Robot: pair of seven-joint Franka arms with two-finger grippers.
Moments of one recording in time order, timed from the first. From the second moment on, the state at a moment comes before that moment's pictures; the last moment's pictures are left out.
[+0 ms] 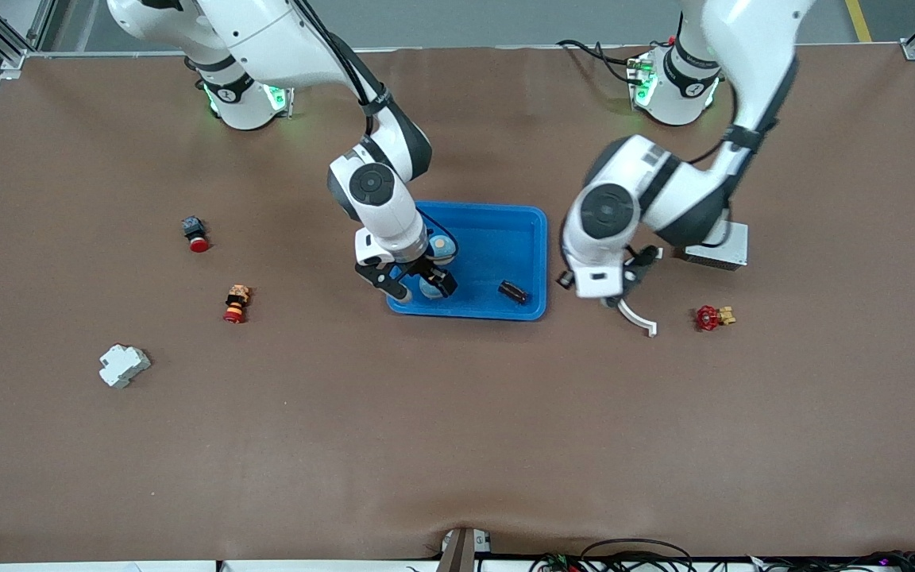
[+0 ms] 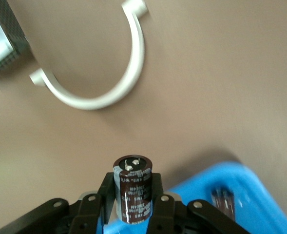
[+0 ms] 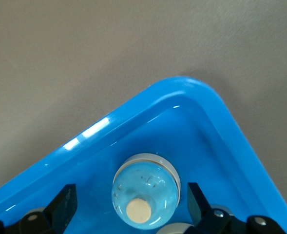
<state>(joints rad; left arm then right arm) -0.14 0.40 -0.40 -1.86 0.18 2.00 -1.49 0.75 0.60 -0.01 -1.90 0.15 2.68 1.25</state>
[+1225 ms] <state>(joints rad) 0.18 0.55 -0.40 -2.00 0.42 2.17 -1.43 0.81 0.66 -0.01 -1.79 0.10 2.60 1.34</state>
